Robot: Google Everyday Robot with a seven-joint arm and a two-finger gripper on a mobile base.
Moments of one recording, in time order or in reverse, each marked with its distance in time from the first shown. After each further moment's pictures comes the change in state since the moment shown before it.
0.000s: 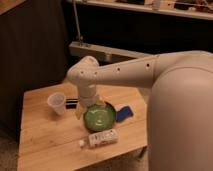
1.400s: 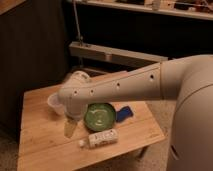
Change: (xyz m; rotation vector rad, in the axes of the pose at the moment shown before) arm 0.010 0.084 0.004 -0.057 -0.184 -0.654
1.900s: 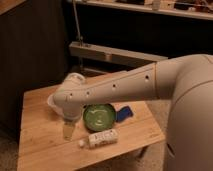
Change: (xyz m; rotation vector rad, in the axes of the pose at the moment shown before) arm -0.014 0.010 0.002 0.003 0.023 -0.146
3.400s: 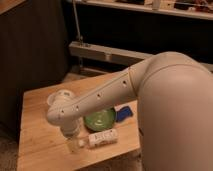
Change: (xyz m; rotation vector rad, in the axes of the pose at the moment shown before) arm 0.037 0.033 0.060 -0.027 0.172 -0.192
